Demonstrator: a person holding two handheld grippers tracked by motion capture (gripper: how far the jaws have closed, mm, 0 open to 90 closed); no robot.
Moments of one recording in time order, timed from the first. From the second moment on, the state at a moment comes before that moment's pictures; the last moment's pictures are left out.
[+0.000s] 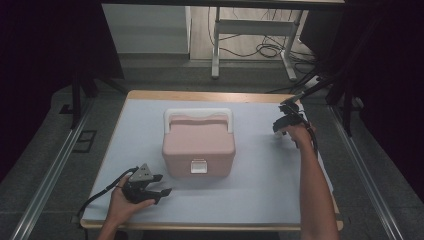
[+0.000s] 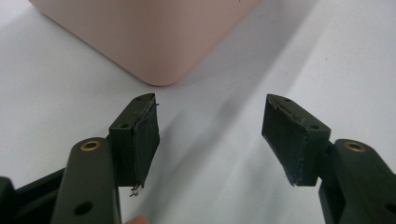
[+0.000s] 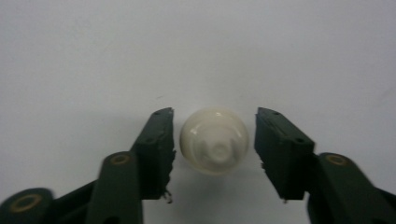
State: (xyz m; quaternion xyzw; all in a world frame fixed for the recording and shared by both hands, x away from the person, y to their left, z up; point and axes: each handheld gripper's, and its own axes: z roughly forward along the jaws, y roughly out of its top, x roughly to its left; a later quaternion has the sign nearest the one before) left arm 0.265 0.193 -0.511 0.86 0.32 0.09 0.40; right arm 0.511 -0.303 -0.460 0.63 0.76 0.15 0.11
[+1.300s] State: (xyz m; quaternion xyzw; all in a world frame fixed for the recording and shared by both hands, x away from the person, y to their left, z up) left arm 0.263 0.193 -0.505 0.85 0.33 0.09 0.40; right arm 0.387 -0.234 -0.450 0.39 0.91 0.13 0.07
